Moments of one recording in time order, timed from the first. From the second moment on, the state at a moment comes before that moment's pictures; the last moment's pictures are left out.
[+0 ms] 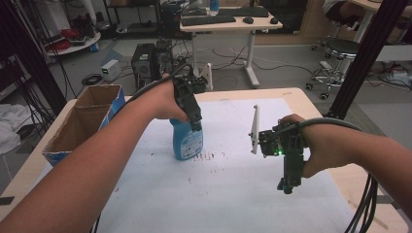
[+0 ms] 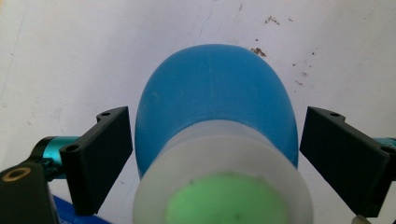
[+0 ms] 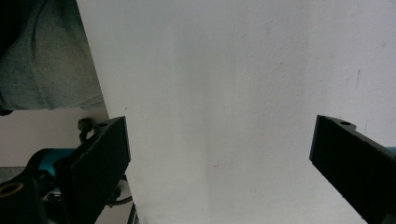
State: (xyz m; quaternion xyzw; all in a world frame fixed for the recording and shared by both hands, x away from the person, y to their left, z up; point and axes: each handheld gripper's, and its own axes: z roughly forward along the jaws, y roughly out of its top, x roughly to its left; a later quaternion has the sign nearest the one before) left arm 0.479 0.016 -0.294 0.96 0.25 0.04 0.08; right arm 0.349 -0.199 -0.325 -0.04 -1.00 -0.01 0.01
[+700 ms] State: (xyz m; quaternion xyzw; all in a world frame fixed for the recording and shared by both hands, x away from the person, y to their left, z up) left arm 0.481 0.014 -0.297 0.96 0.25 0.03 0.07; right arm 0.350 -0.197 -0.328 -0.04 -1.00 -0.01 0.01
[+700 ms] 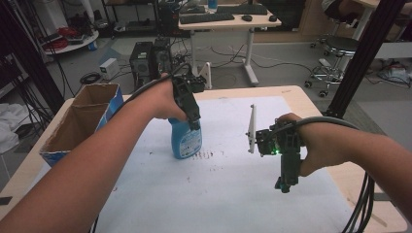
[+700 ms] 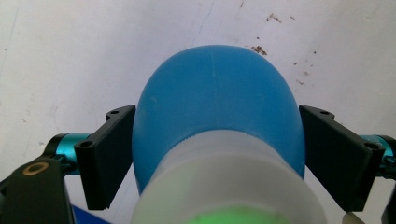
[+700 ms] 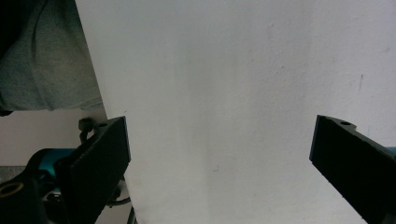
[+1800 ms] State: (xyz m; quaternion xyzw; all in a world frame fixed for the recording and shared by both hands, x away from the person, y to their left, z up) left arm 0.483 0.015 -0.299 0.96 0.25 0.03 0.06; right arm 0.351 -0.195 -0.333 -0.04 -1.00 -0.01 0.01
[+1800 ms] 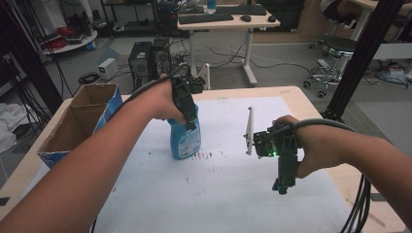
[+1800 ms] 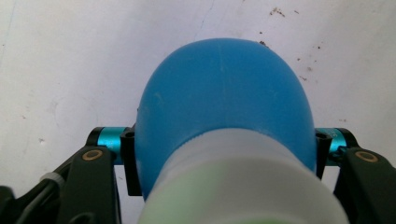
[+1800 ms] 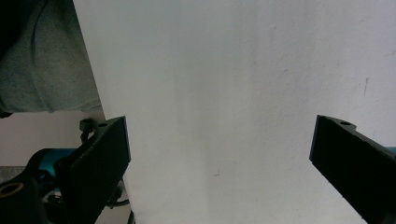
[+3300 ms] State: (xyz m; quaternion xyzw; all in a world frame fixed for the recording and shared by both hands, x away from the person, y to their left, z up) left arm 0.433 0.082 -0.188 0.96 0.29 0.01 0.03; right arm 0.348 -0.189 -0.327 -0.02 -1.00 -0.02 0.01
